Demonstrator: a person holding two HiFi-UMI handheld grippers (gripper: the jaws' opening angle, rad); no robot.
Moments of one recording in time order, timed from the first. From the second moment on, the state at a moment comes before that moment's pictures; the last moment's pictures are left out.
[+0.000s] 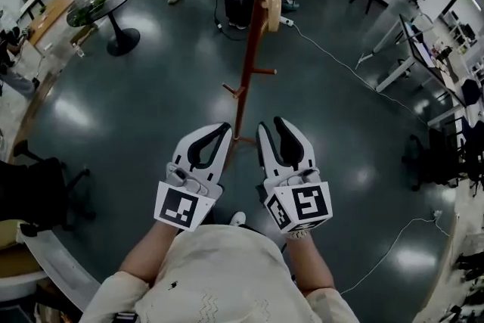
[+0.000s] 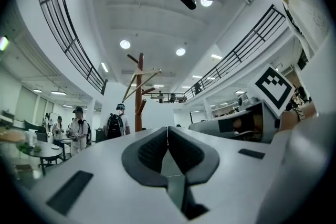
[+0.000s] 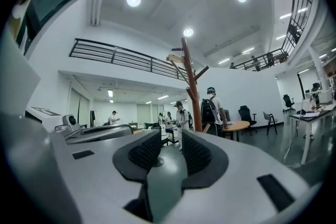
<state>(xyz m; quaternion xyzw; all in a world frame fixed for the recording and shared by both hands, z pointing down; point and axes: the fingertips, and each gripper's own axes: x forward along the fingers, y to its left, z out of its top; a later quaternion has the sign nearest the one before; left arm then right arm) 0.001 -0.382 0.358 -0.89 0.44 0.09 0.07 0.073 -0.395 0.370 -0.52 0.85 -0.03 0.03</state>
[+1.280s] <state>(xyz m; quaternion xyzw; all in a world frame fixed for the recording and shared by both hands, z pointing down) -0.019 -0.297 0.408 -0.83 0.54 0.08 0.04 0.015 -0.293 0.426 -0.39 0.92 -0.07 0.03</state>
